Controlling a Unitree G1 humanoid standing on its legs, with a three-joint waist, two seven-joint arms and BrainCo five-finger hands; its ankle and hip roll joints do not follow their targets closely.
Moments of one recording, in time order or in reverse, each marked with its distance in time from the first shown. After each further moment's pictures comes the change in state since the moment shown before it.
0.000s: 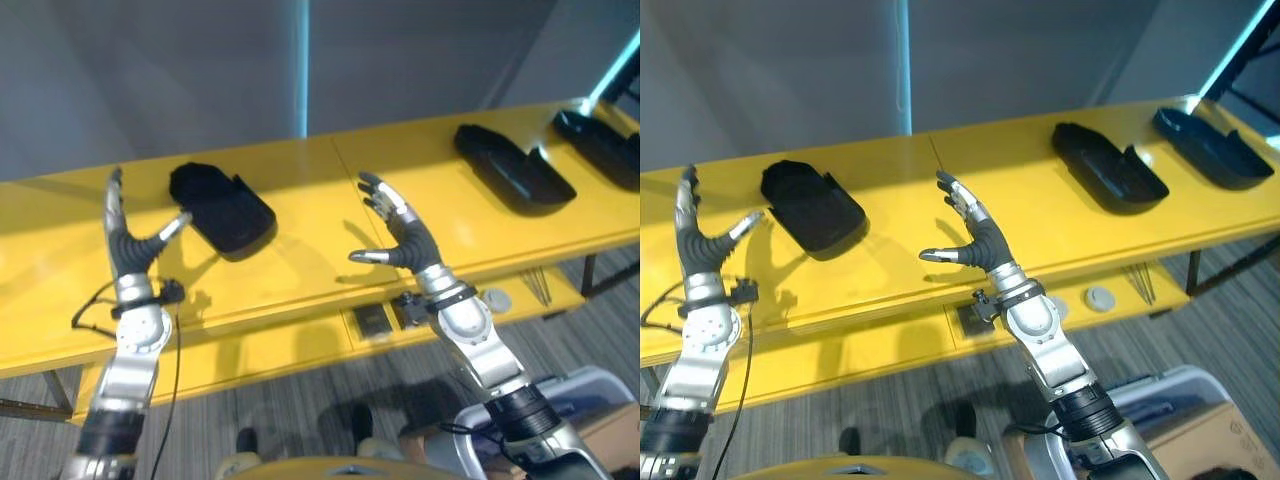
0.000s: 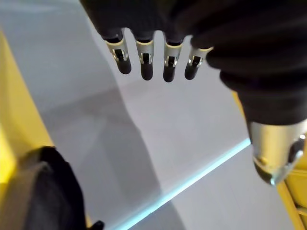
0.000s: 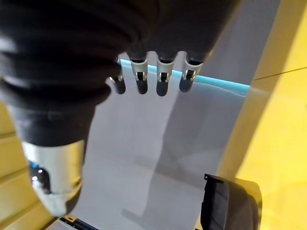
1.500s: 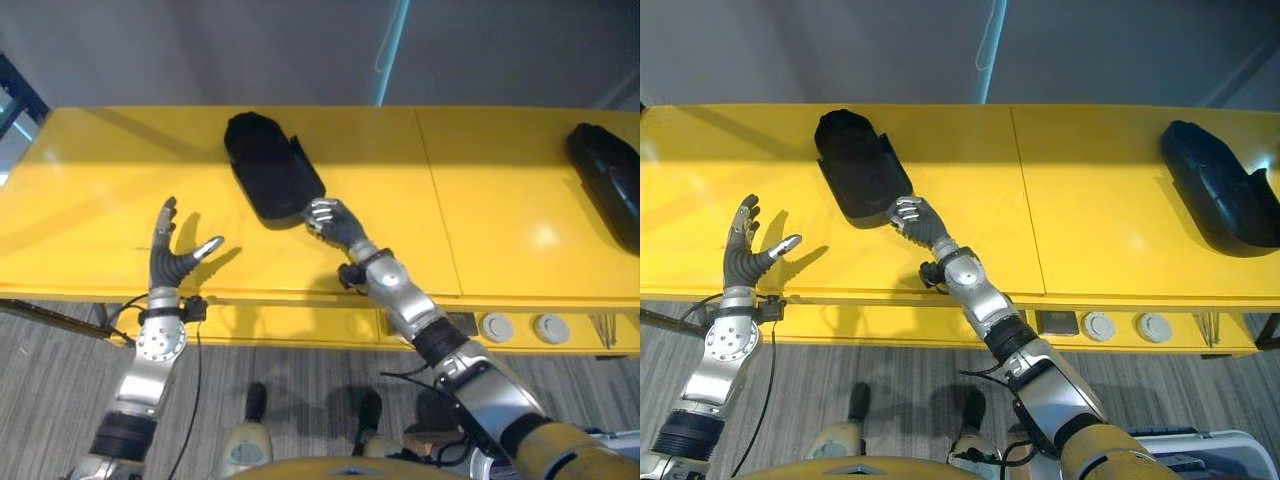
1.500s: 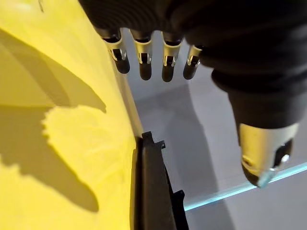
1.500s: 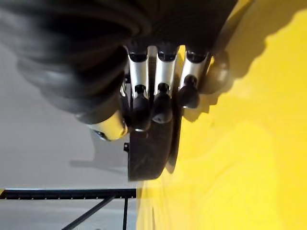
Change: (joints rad) left arm -0.050 -0.010 -0.124 0.087 -0.164 -0.025 -0.127; right arm -0.430 0.253 0.245 0.577 0.117 0.103 -0.014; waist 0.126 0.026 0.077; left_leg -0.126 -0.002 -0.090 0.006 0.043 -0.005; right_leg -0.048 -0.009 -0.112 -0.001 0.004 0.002
